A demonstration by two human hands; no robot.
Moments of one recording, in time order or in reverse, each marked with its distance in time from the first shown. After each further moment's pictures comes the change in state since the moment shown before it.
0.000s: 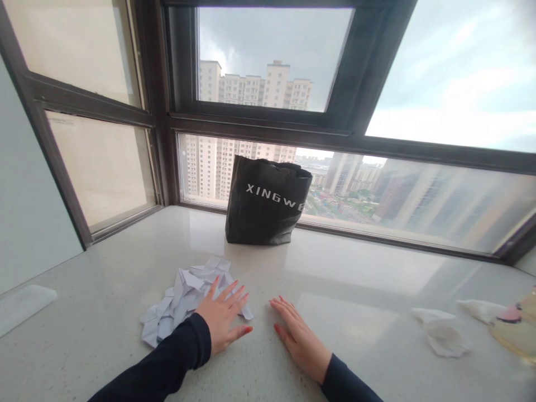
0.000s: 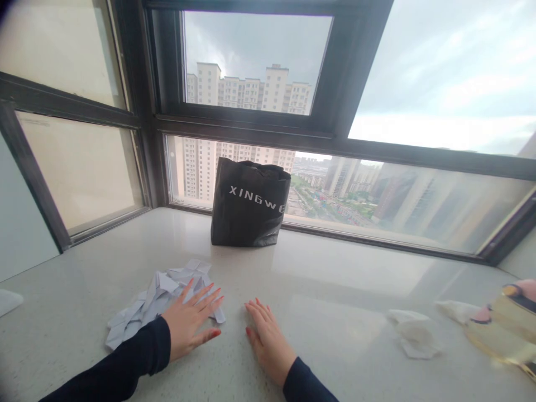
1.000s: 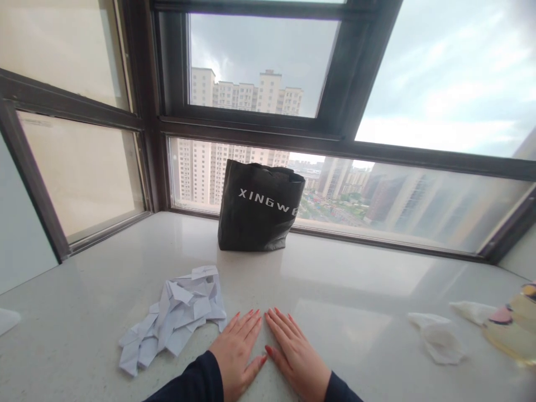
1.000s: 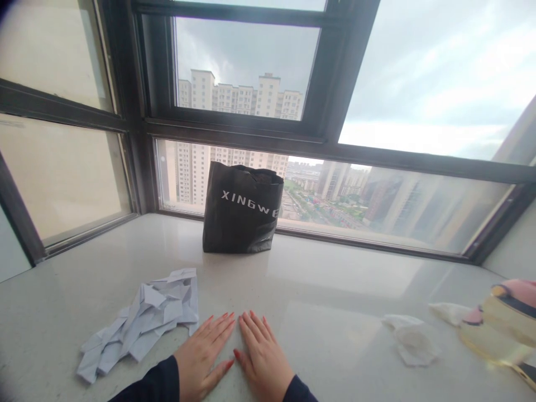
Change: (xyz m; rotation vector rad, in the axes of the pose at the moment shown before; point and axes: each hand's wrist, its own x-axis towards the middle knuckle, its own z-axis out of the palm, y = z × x) left_hand 0.020 0.041 0.049 -0.127 0.230 0.041; right_hand -0.003 0.007 0.003 -0.238 0.002 -0.150
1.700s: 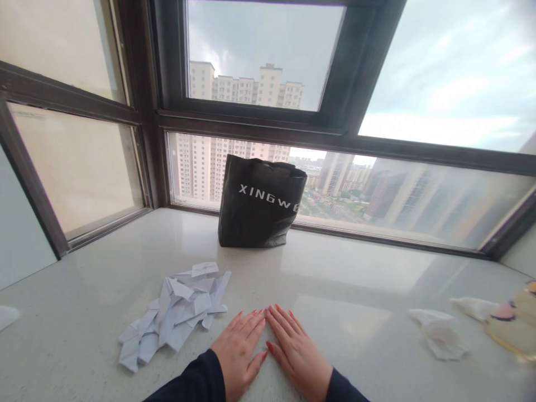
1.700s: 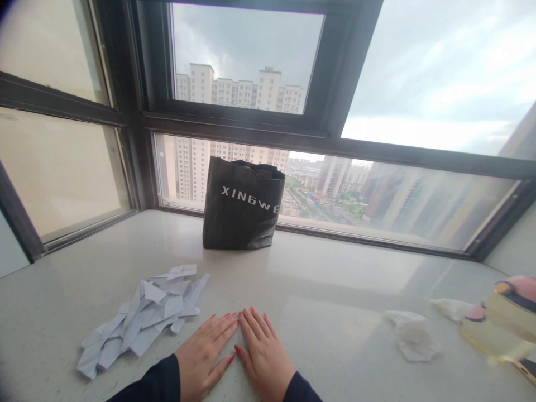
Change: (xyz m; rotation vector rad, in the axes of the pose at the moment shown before) left_hand -0.001 0.000 0.002 -0.015 -0.031 0.053; right_hand -0.002 -0.003 0.000 -0.052 0.008 0.002
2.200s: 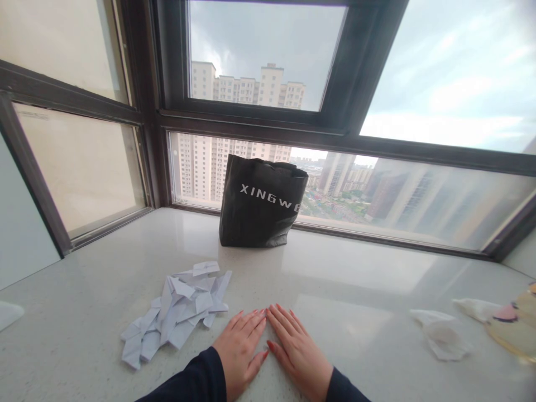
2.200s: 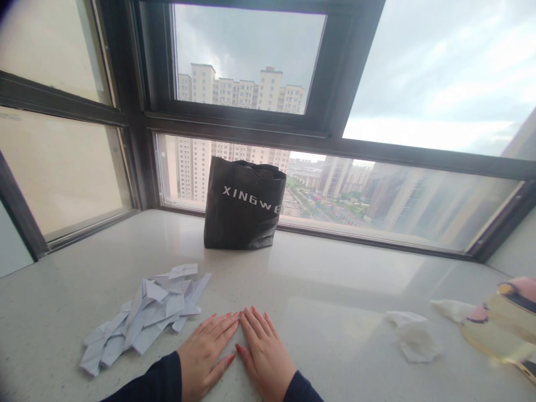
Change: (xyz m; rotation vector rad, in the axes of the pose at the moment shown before) left_hand 0.001 0.003 -0.007 -0.007 -0.015 -0.037; right_hand 0.001 -0.001 -0.002 -0.037 -0.028 0.000
